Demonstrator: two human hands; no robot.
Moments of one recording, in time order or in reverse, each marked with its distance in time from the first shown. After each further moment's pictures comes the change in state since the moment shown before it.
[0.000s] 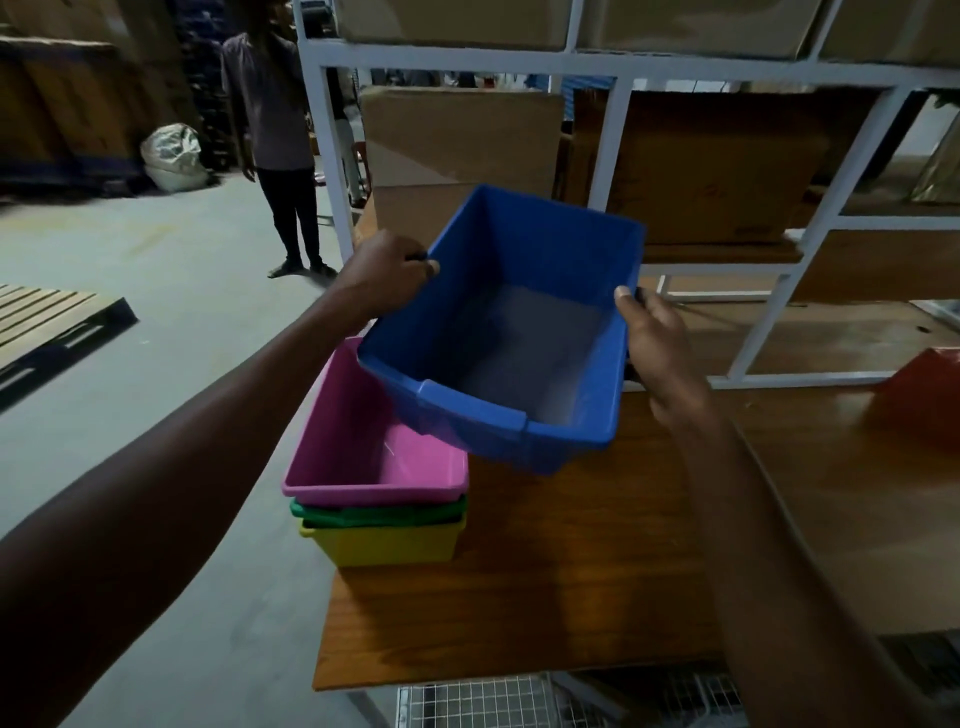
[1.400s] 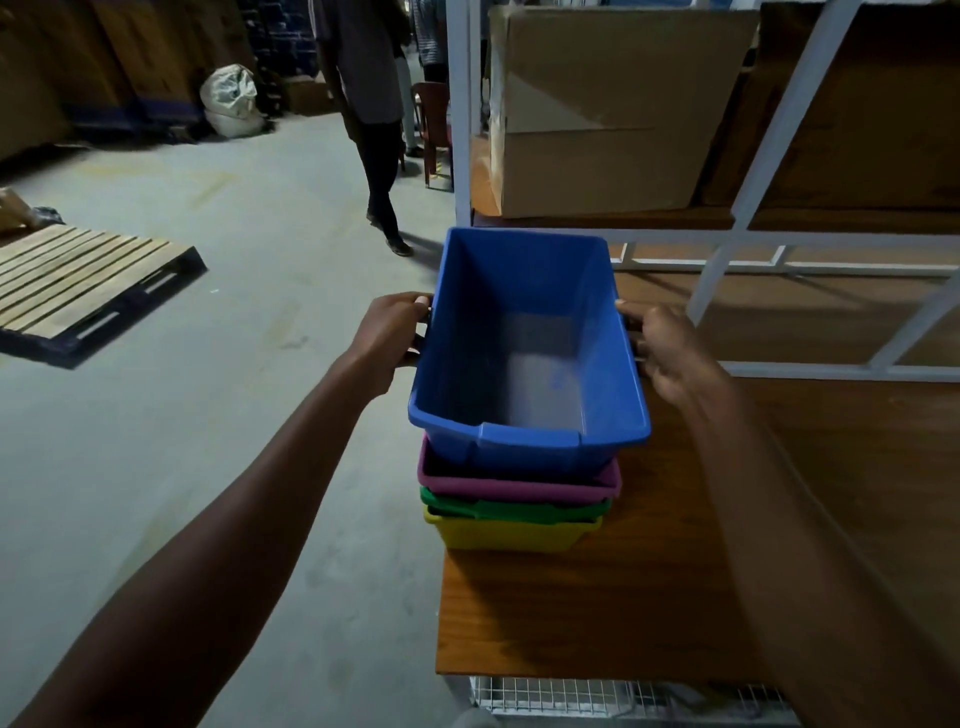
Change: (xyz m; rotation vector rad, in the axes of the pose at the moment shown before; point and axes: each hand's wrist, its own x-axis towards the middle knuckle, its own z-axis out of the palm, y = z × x) left_hand -0.022 -0.195 -0.011 -0.650 -0.010 -0.439; right_hand 0.031 0.031 0.169 0.035 -0.185 0.274
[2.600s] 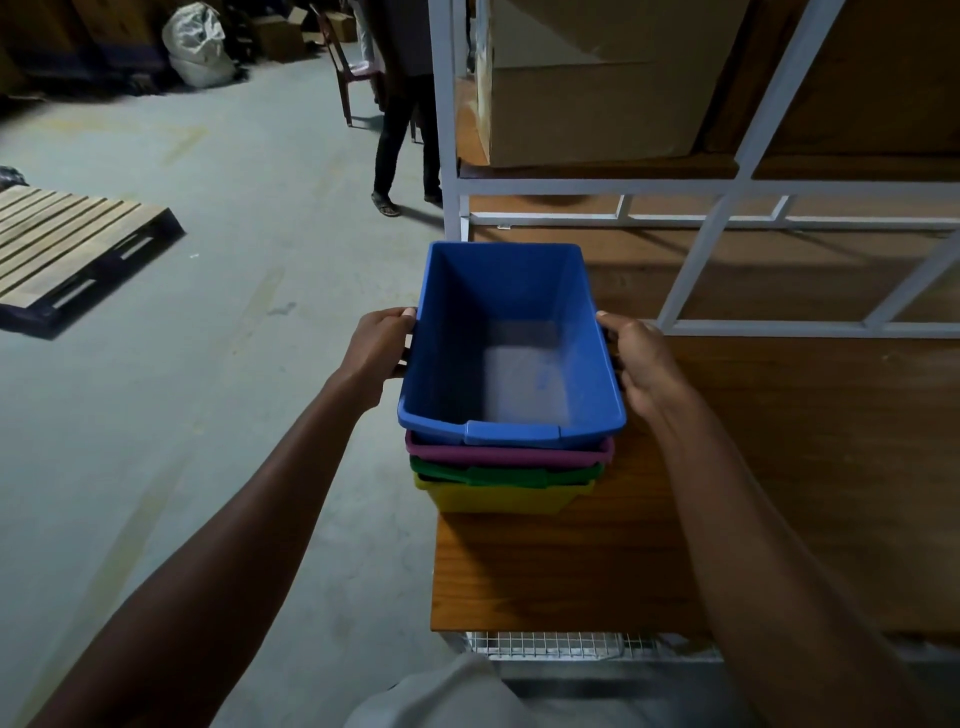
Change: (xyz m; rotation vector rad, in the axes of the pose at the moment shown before) left_hand -0.004 -0.061 0.017 0.015 0.030 -0.079; right_hand -0.009 0.055 0.014 0.054 0.030 0.169
